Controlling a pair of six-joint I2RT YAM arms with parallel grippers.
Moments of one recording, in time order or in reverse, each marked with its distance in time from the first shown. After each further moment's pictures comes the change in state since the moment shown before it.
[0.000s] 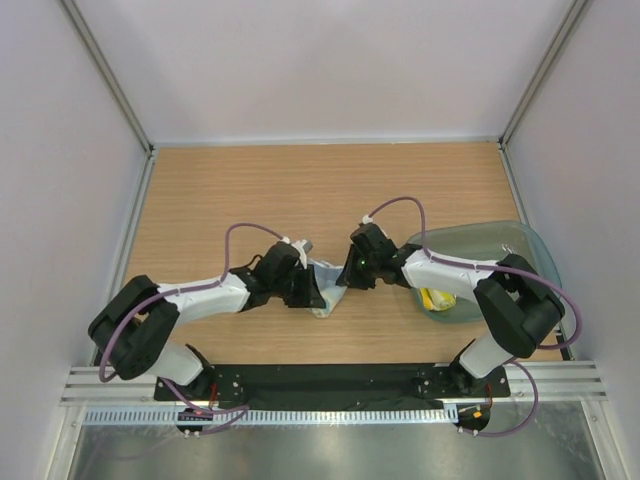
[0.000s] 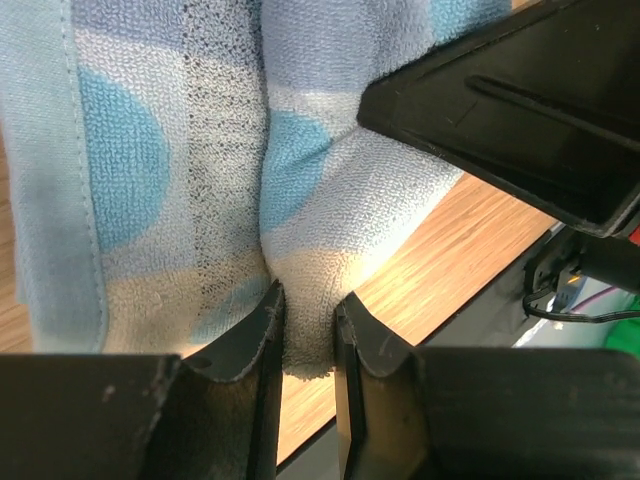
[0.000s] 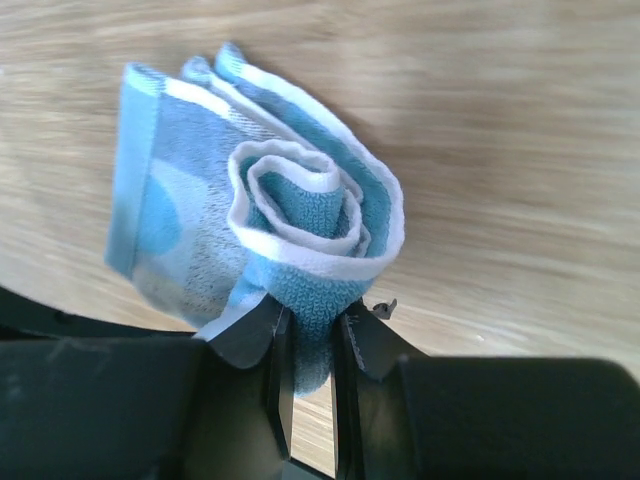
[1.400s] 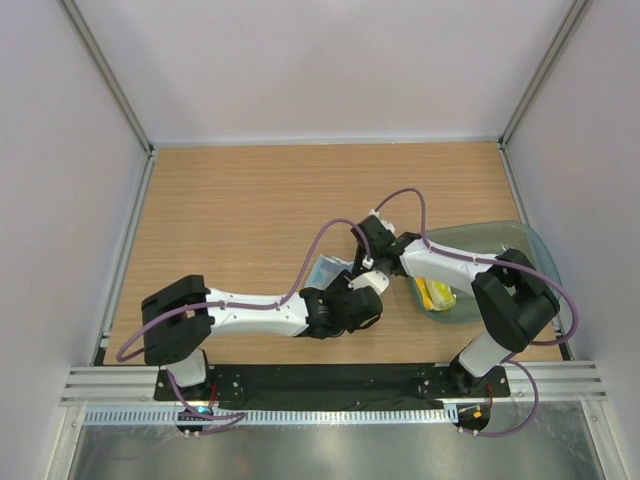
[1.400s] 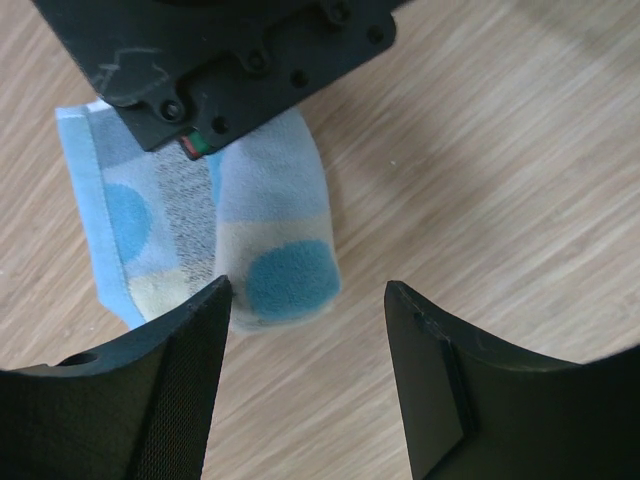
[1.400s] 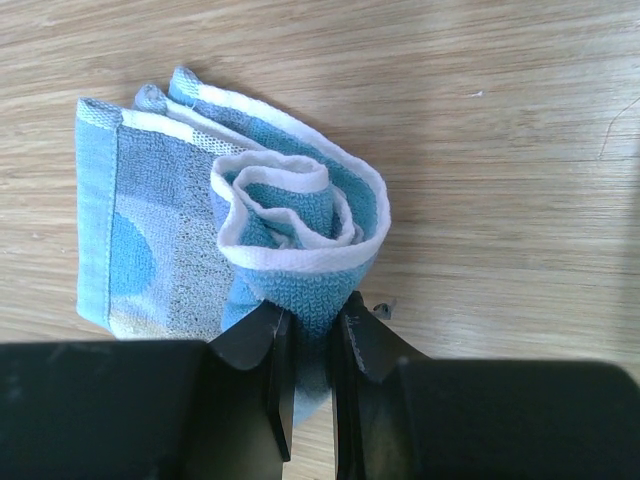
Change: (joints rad) left arm -0.555 0.244 0.426 -0.304 -0.809 0.446; right arm -0.023 0.037 0.100 -0.216 0.121 -0.023
